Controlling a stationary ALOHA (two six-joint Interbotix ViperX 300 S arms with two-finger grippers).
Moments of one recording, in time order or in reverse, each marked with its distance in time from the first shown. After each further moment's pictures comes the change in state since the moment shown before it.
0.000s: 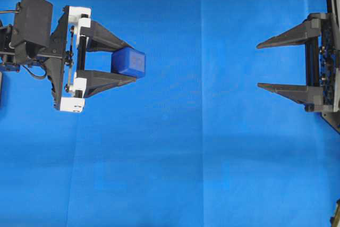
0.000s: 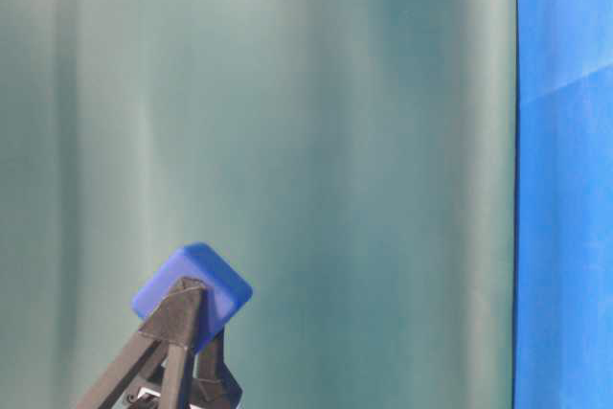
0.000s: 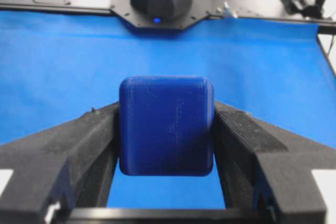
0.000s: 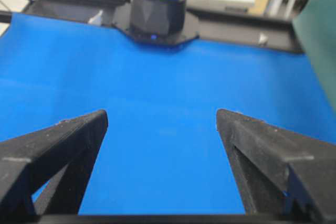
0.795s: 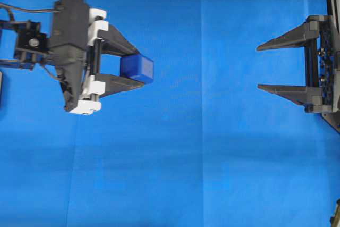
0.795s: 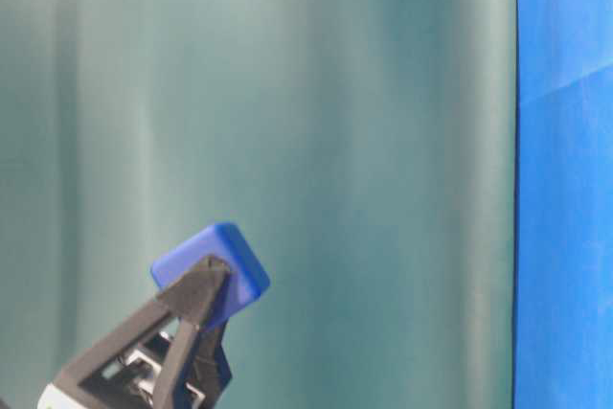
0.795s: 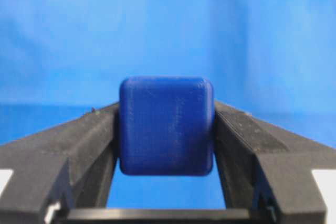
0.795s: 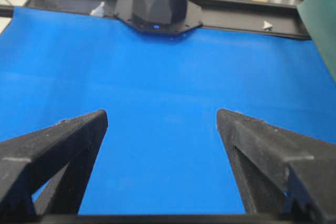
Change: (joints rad) left arm -0.009 0.052 -0.150 0.002 0.299 0.000; right arm -0.005 -0.006 0.034 0.044 -0.003 0.026
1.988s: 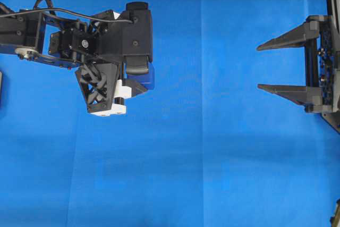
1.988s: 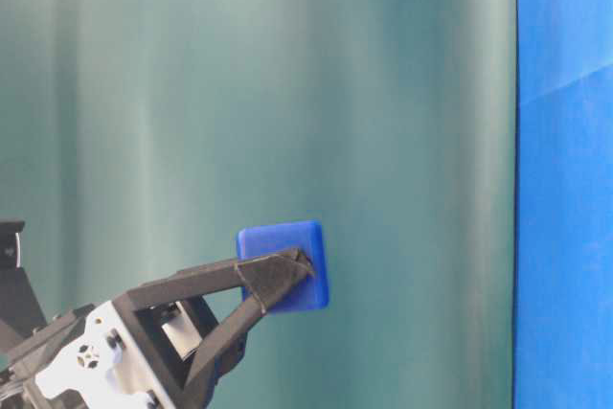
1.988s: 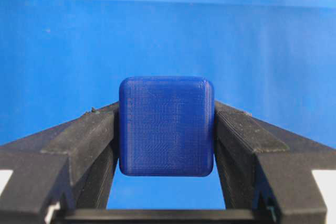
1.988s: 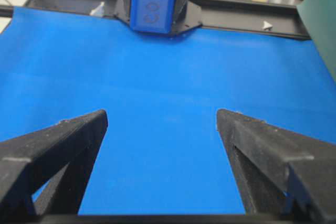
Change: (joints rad) left arm -0.003 0.219 -0.347 -0.002 0.629 -0.003; right arm 0.000 0.000 0.000 0.000 0.000 -0.002
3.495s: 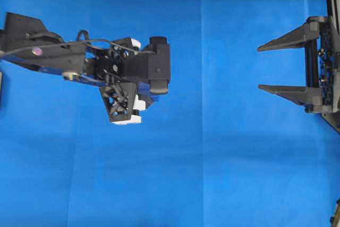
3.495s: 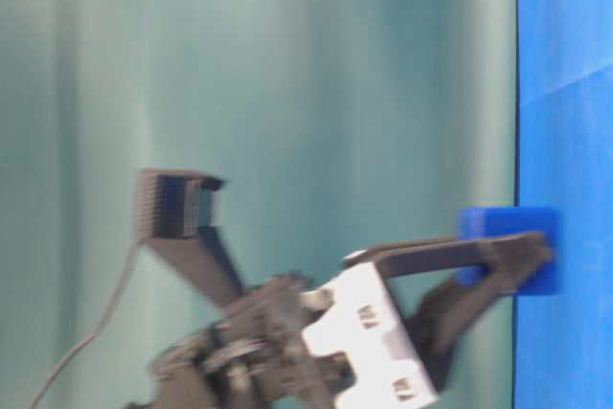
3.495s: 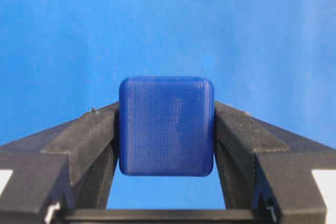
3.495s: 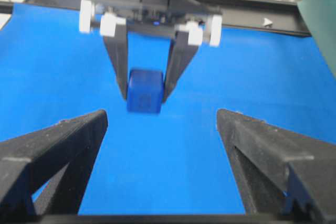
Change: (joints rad) left arm 0.002 0.160 0.127 0.002 -0.199 -0.002; right arm 0.000 -0.005 0.011 0.000 0.000 0.000
